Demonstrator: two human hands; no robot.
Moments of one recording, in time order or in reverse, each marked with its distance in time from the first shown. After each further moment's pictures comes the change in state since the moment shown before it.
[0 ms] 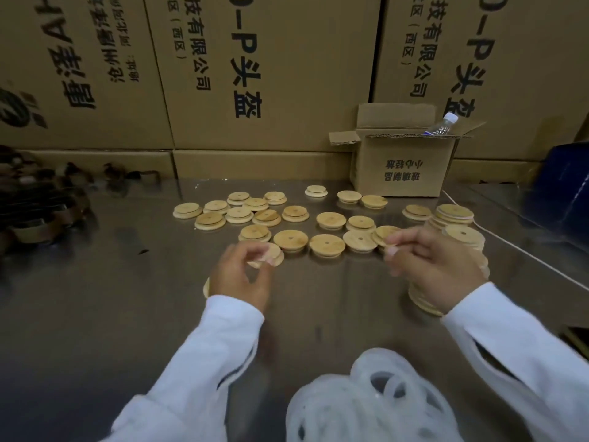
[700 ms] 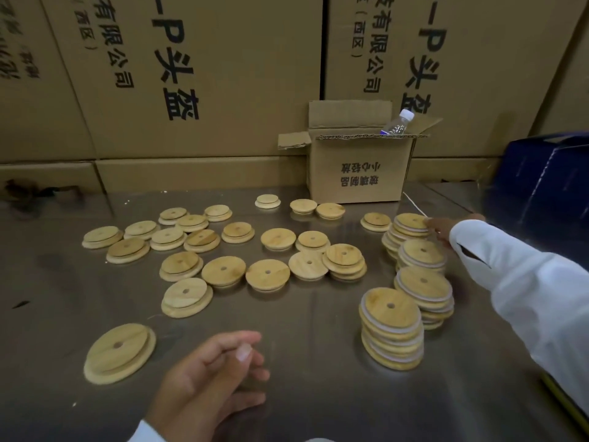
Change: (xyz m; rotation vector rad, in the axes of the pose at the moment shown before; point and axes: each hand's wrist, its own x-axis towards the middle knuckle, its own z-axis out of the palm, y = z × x) left_hand -0.031 0.024 0.039 -0.633 -0.445 -0.581; right_hand 0.192 0.101 -0.143 -0.530 0.266 0.689
